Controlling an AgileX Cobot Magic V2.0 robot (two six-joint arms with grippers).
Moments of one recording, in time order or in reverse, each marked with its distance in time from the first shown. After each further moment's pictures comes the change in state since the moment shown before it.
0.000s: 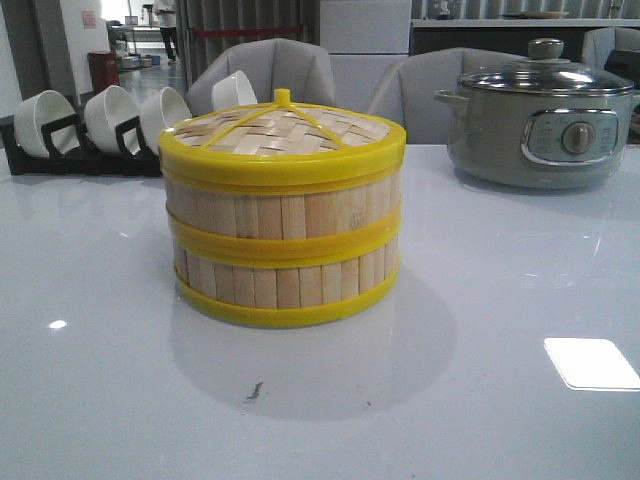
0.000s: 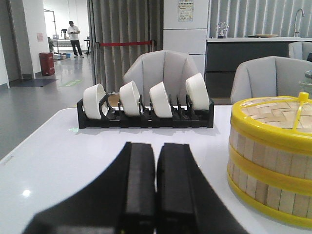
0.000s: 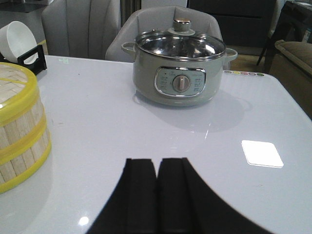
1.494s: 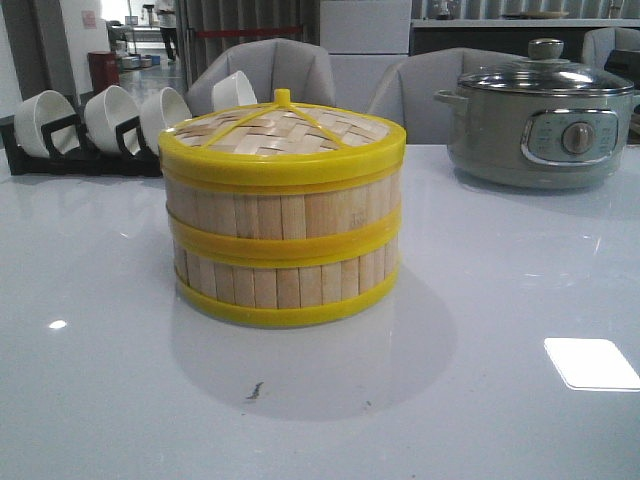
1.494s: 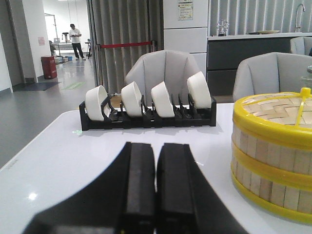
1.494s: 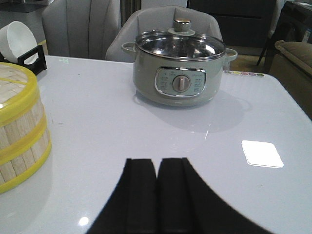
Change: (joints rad) left arm 0.000 0.000 0.000 0.017 0.000 0.012; right arm 0.000 -0.001 0.000 0.000 0.000 0.000
